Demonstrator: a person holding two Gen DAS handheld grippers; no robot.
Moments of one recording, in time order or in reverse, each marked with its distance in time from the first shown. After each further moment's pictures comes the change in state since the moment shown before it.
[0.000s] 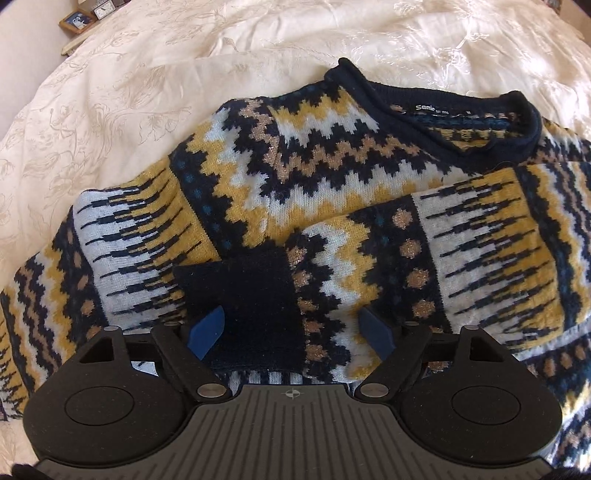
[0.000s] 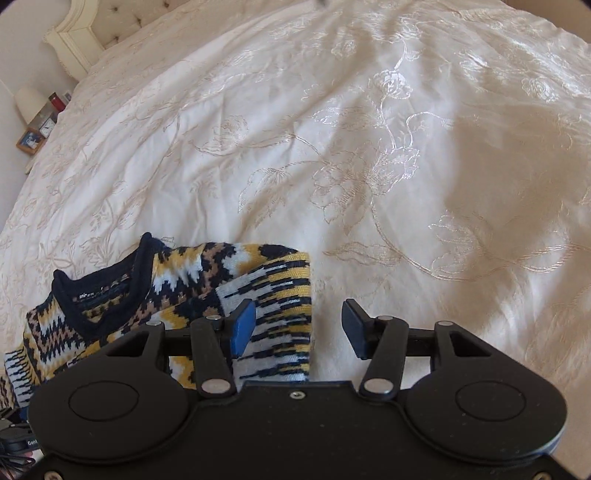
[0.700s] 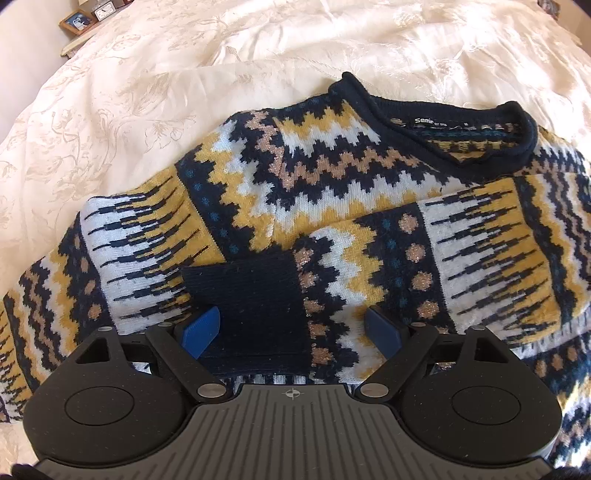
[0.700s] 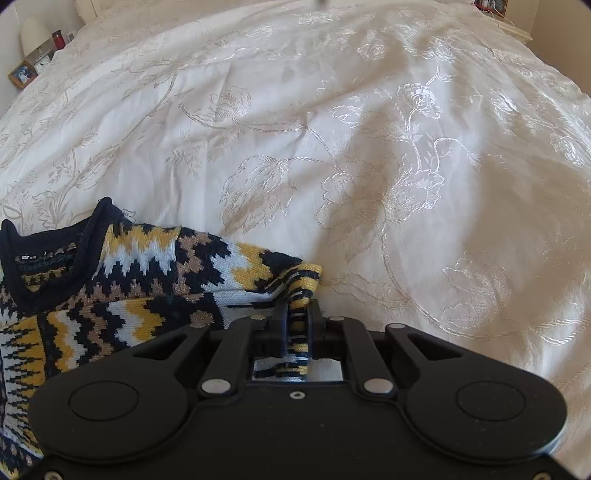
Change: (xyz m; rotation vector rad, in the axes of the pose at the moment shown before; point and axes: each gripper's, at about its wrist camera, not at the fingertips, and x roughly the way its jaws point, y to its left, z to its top) left arm -0.011 0.002 0.004 -0.008 -0.013 -0.009; right arm 0.021 0.022 0.012 -0.208 -0.006 -0.164
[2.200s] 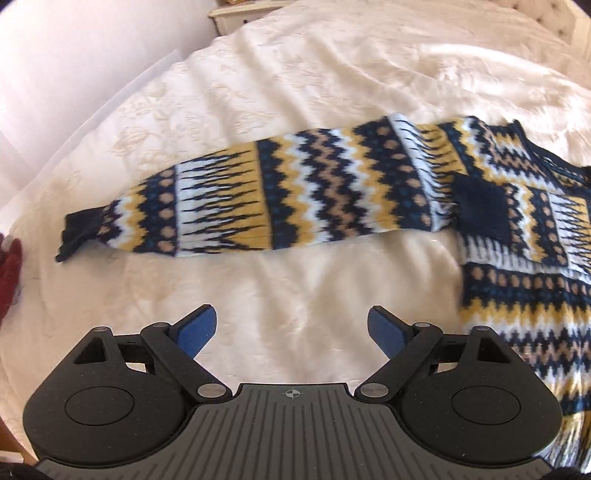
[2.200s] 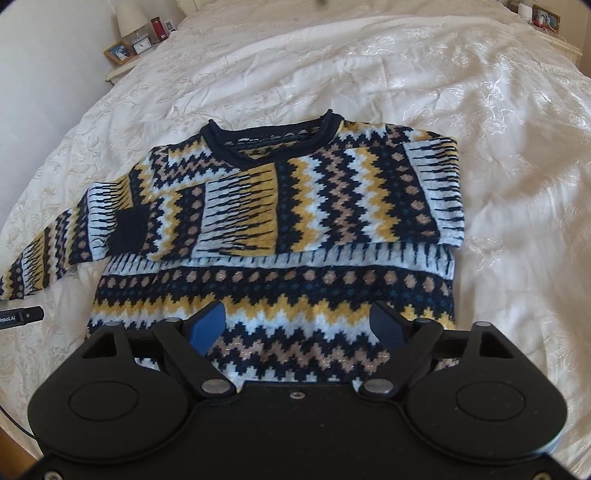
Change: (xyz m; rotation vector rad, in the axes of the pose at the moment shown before) left arm -0.104 0.170 -0.139 -0.351 -0.085 0.179; right arm -0.146 0.128 -0.166 -0.107 -0.022 0.221
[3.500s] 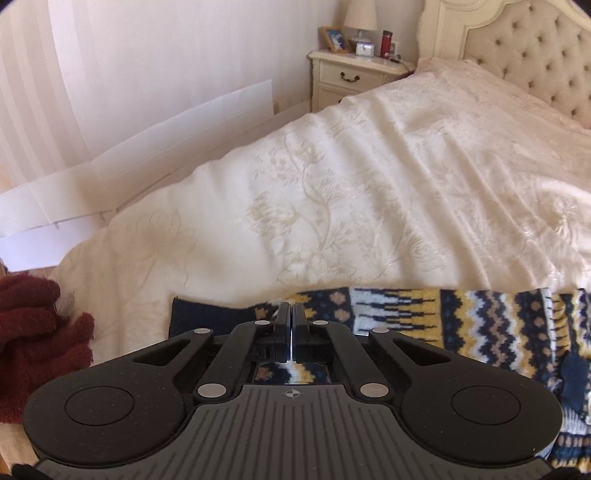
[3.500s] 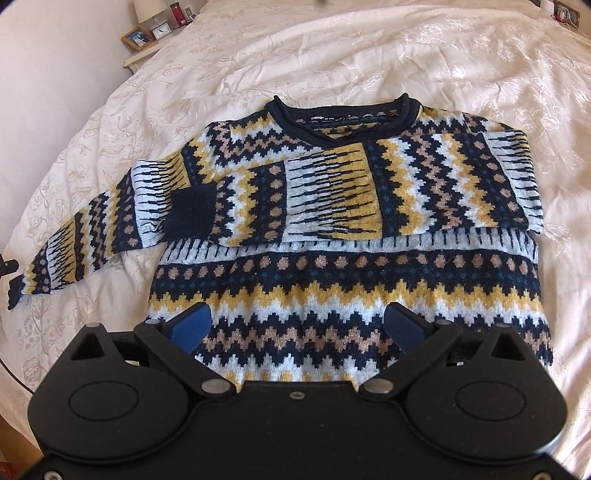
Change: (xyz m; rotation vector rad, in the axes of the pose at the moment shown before) left arm 0.027 0.138 0.070 -0.263 -0.184 0.037; right arm 0.019 0.068 -0.002 0.008 0.044 0.042
